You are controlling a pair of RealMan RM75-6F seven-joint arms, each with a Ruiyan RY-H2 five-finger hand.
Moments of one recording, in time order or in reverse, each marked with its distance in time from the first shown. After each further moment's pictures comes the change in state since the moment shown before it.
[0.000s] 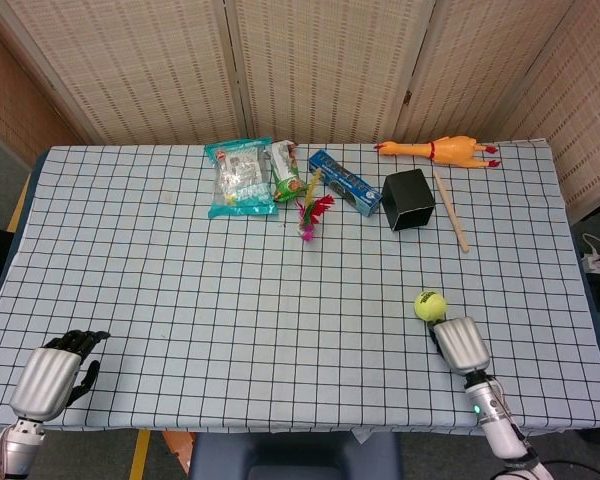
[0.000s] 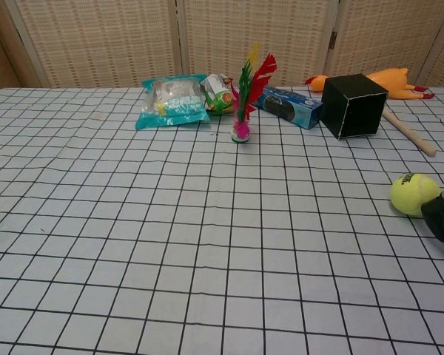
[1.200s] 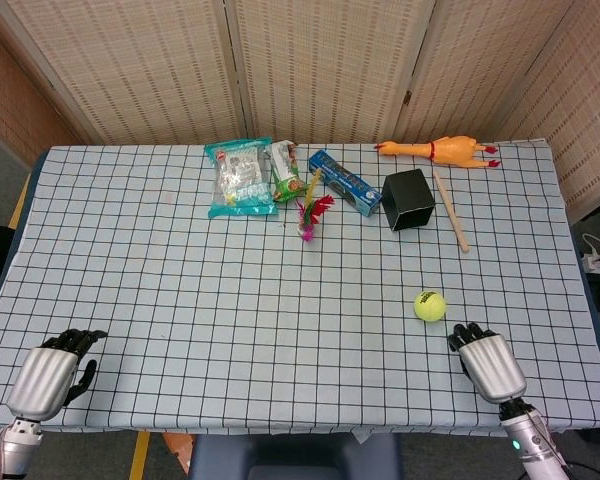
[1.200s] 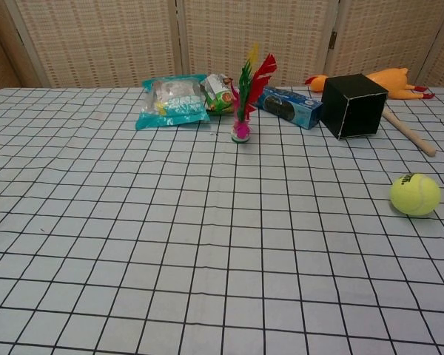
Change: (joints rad) left arm 0.002 0.002 -0.002 0.001 -0.006 0.006 -0.009; right arm -0.100 0.255 -0.088 -0.292 -0.147 0.209 -0.092
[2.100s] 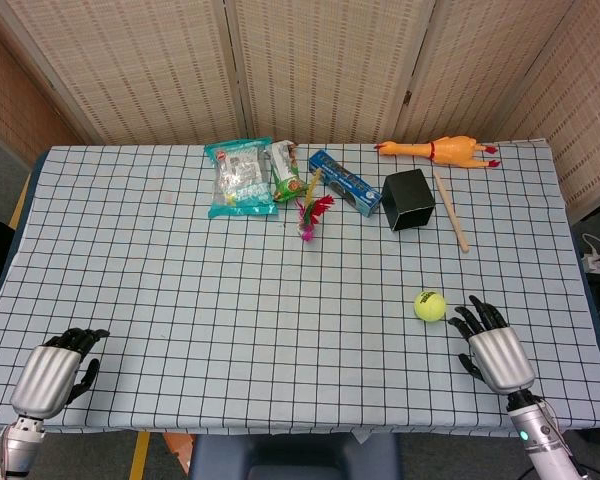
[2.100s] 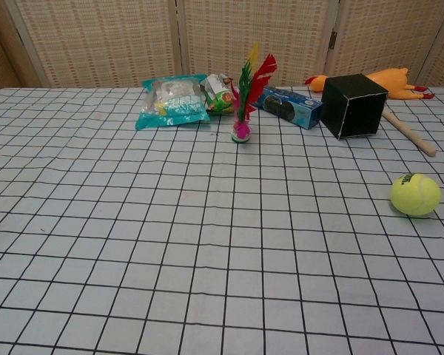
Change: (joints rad) left arm -0.008 -0.006 -0.003 0.002 -0.007 -0.015 0.012; right arm 0.029 0.071 0.005 -0.085 0.082 -0.059 0.103
